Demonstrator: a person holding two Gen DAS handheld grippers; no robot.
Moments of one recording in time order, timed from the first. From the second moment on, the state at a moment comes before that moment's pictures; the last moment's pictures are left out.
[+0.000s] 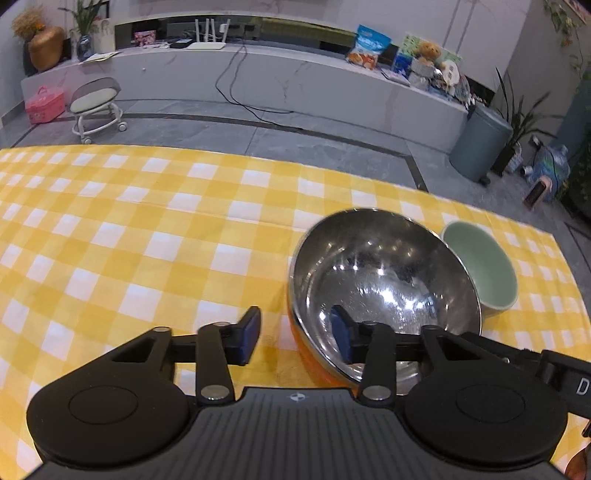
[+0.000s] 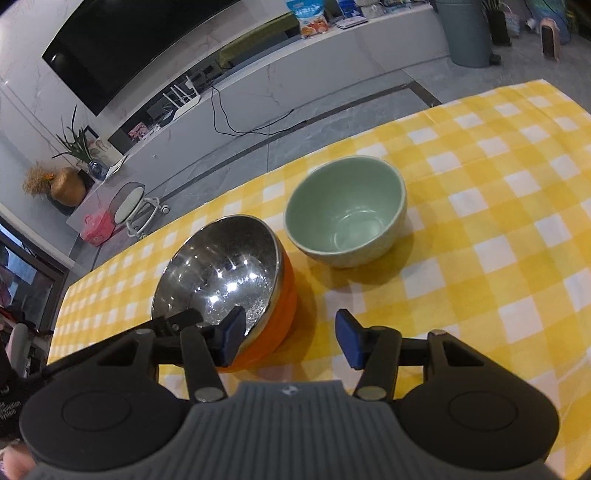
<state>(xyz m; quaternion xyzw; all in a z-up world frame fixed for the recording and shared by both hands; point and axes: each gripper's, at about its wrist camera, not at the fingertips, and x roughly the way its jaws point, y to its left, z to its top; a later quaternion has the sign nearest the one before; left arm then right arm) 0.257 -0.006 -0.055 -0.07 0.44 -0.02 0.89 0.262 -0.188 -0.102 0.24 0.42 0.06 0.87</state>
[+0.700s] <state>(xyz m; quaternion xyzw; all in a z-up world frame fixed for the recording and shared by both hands) 0.232 -0.020 -0.044 -0.04 0.46 -0.01 0.89 0.259 -0.188 -0.111 0.24 0.44 0.07 0.86</state>
